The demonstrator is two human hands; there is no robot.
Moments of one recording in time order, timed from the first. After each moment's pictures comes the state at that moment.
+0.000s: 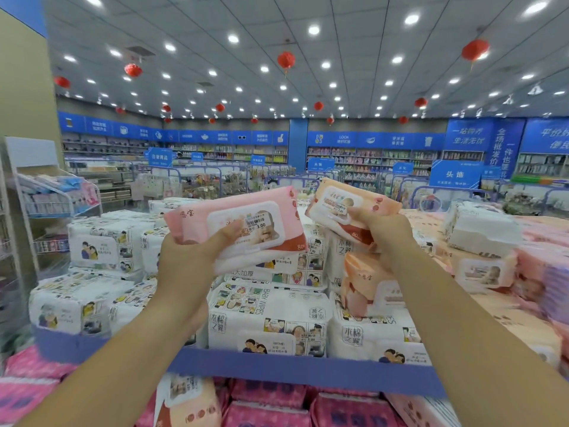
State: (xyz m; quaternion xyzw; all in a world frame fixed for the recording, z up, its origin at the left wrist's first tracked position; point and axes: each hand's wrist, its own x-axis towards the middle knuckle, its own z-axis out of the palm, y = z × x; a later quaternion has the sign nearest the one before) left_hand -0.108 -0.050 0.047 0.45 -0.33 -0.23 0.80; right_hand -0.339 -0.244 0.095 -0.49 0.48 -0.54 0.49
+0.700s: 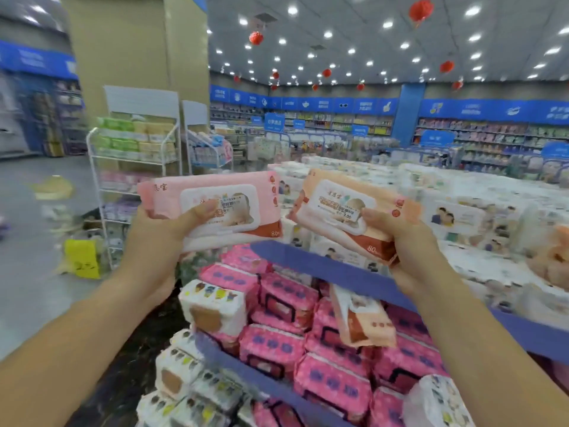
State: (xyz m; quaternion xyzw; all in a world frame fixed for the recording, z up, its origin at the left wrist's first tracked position) left_hand 0.074 0.257 -0.003 0.53 -0.24 -0.10 0.81; right_hand -0.145 0.023 0.021 -0.56 0.19 -0.42 0.69
